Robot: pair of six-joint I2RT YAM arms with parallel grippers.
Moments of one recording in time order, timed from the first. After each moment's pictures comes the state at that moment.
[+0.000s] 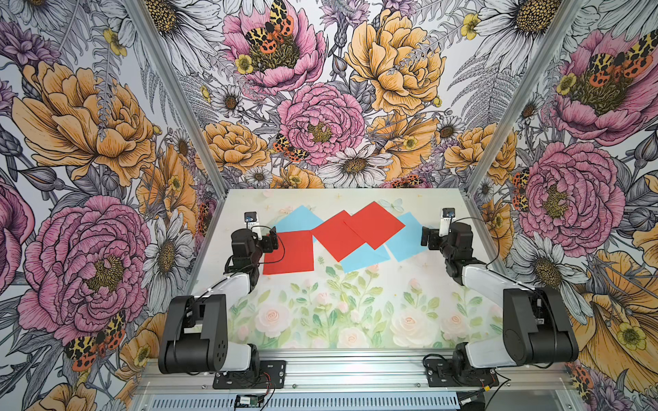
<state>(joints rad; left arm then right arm) 0.02 1.35 0.73 0.28 -0.01 -0.08 0.04 1.43 0.83 0.18 0.04 0.00</state>
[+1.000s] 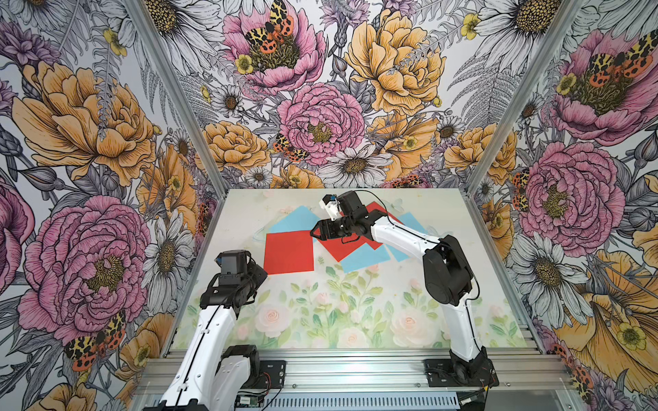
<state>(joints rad) 0.02 0.90 0.61 -0.68 0.02 -0.89 0.67 2.21 1.86 -0.39 -0.49 0.40</state>
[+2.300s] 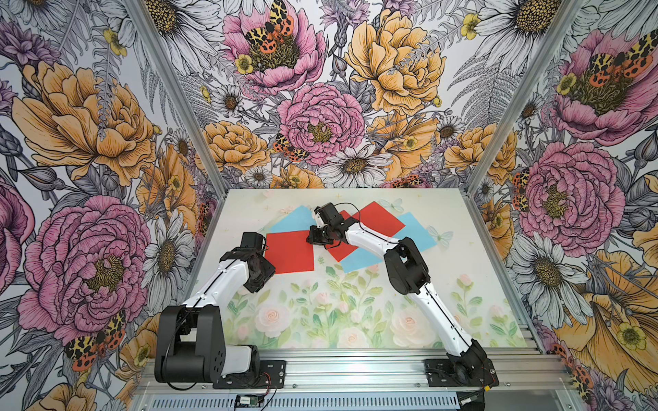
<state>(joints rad) -0.04 1.37 0.80 -0.74 -0.03 -0.90 0.69 2.64 2.25 -0.47 -0.37 0.62</state>
